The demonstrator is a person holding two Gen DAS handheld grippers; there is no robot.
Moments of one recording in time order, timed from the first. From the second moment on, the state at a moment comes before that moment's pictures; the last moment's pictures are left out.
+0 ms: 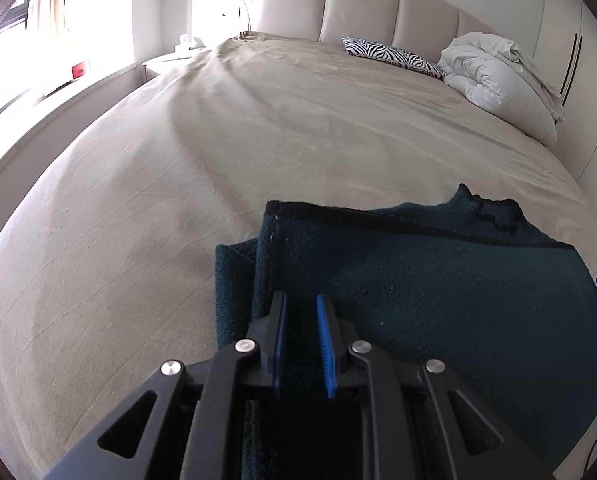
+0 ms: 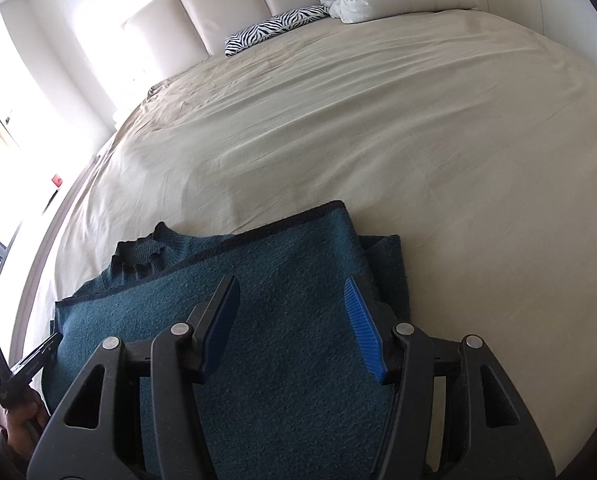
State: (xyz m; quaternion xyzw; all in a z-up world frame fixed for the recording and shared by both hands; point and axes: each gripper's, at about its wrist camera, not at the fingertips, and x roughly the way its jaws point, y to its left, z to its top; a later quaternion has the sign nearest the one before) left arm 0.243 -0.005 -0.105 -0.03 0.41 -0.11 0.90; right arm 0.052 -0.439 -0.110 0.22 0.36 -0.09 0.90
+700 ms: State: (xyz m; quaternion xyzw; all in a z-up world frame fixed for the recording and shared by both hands) left arm 0.178 -0.021 -0.096 -0.09 0.43 -0.17 0.88; right arm 0.035 -0.296 -0.150 0.30 0.40 0.13 0.85
